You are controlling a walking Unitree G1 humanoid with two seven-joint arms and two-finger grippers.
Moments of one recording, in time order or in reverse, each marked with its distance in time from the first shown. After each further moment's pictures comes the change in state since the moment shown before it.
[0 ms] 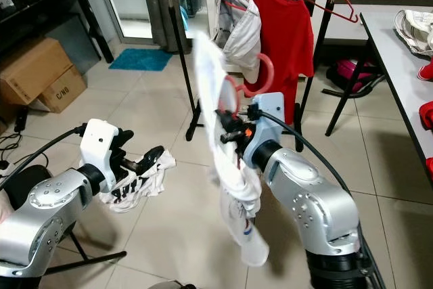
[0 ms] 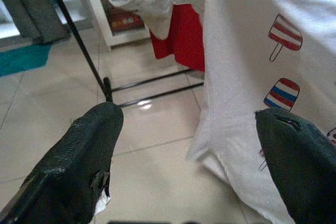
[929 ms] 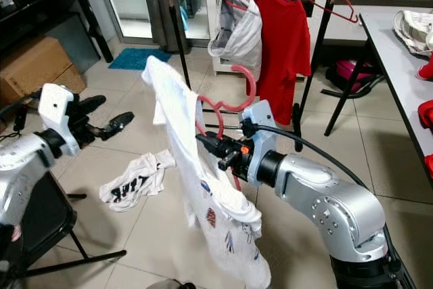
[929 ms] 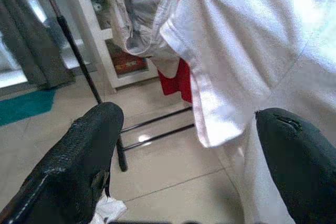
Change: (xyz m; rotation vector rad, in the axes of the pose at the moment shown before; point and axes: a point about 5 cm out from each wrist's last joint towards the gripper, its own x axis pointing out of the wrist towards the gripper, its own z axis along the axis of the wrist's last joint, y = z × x) left arm 0.004 0.084 0.034 0.032 -0.163 -0.058; right arm -0.020 0.011 0.000 -0.052 0.147 0.260
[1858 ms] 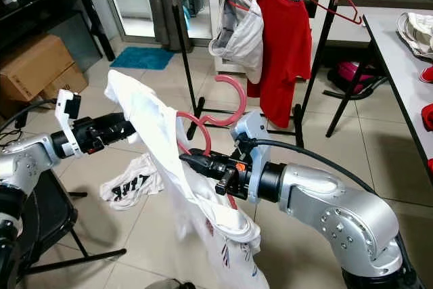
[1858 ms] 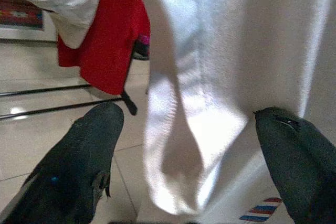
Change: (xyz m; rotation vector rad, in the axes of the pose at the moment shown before) left arm 0.020 0.010 -0.030 -0.405 0.051 -0.356; right arm -0.011 0.024 0.000 -0.011 0.032 0.200
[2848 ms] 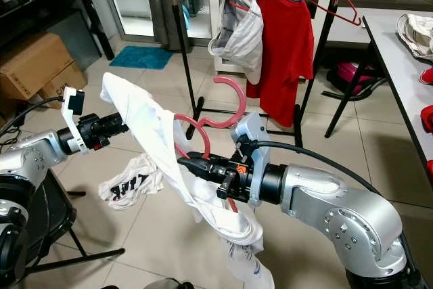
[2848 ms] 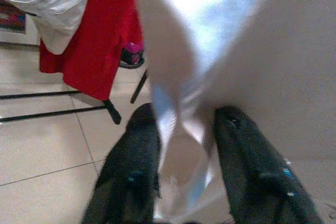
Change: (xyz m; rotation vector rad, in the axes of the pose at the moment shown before) left arm 0.008 0.004 0.001 -0.047 -0.043 -0.020; right arm -0.002 0.003 0.000 0.004 0.006 0.041
